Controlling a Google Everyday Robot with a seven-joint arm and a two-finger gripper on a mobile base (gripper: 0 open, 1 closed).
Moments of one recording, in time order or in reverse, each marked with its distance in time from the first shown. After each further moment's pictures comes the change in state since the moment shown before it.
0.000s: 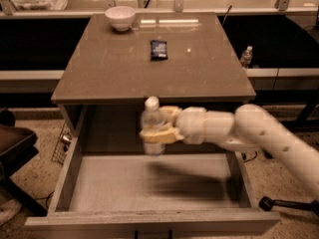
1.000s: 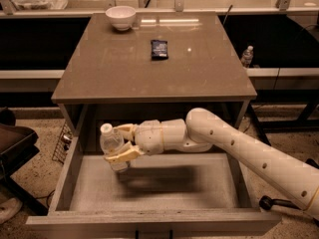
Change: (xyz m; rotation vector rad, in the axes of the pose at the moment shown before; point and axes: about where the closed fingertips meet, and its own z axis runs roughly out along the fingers) arm 0.033 0.065 0.107 -0.282 -0.024 -0.110
